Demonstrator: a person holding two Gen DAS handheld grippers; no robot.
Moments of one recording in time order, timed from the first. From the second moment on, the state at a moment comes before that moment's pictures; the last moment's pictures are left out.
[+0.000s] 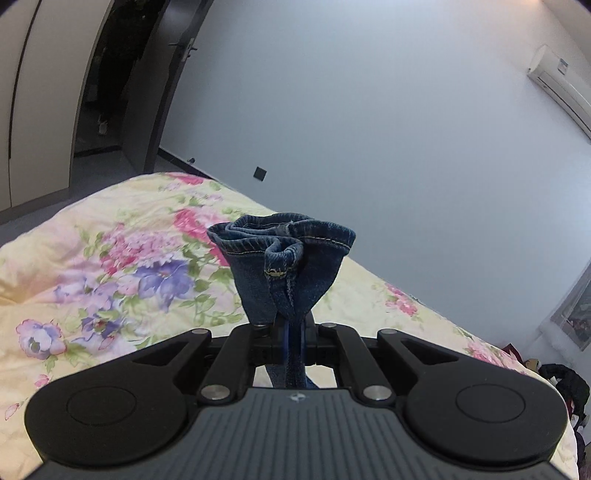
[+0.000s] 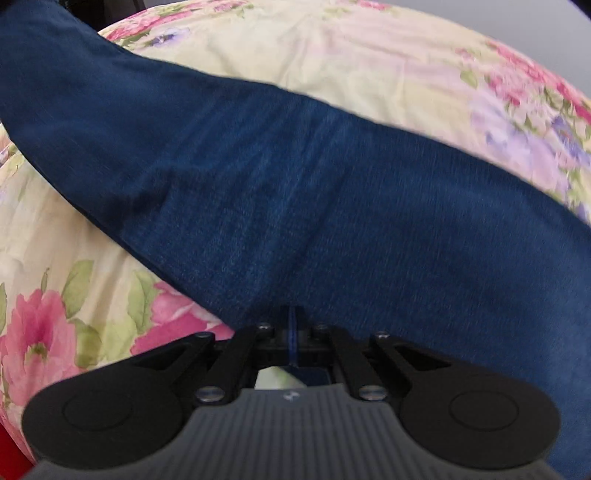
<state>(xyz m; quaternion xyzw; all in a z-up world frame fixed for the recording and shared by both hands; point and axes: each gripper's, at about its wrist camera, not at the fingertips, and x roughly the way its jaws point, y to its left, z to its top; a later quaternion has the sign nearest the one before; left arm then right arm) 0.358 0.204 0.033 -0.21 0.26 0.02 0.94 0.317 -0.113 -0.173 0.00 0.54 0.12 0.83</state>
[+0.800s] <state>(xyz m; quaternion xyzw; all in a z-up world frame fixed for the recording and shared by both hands) 0.281 -0.277 0.020 0.07 0.32 -0.23 0.92 0.158 -0.418 -0.106 0.12 0.46 -0.02 0.88</state>
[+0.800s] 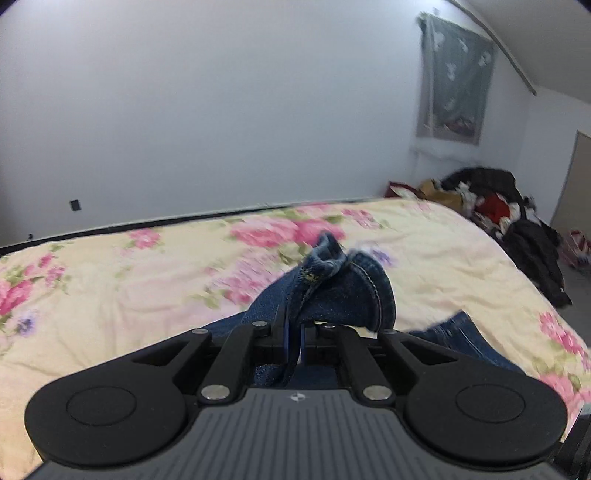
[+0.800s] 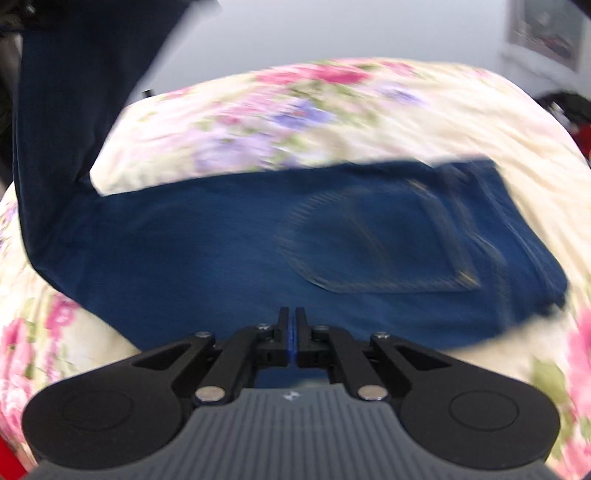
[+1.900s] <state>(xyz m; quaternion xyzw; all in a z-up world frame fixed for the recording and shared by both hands) 0.226 -0.356 -0.082 0.27 0.44 -0.44 0.73 0.180 -0.488 -0.138 0.29 0.36 0.00 0.89</state>
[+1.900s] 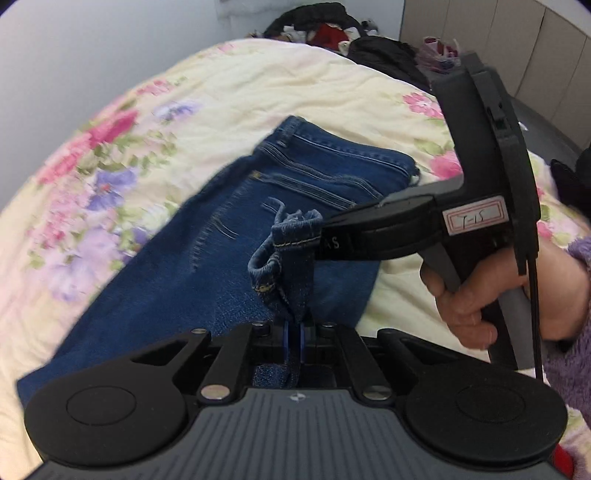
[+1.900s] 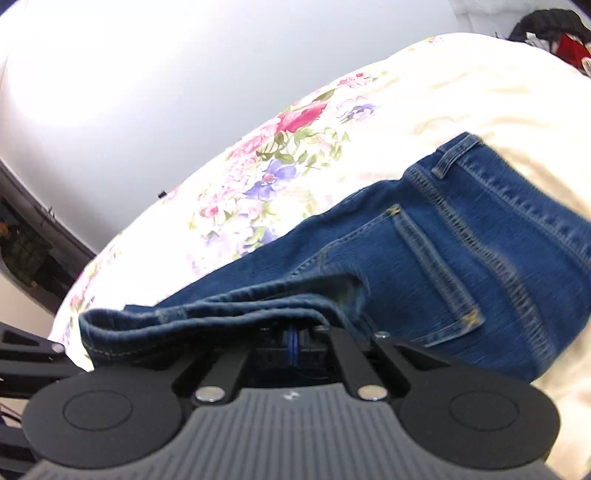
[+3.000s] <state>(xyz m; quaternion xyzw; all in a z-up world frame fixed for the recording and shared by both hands) 0.318 -0.260 -0.108 0.14 0.49 -0.33 0.79 0.175 -0.499 -0.159 0.34 0.42 -0.02 0.84</state>
